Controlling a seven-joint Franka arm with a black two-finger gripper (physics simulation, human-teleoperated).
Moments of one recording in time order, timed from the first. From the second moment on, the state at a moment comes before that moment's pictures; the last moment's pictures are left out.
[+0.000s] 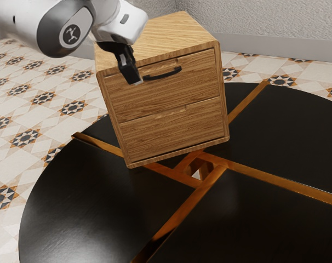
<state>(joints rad) 0.55 0.09 -0.57 -1.32 0.33 1.87 0.65</state>
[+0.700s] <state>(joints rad) 0.30 0.18 -0.38 -1.35 0.36 1.96 0.86</state>
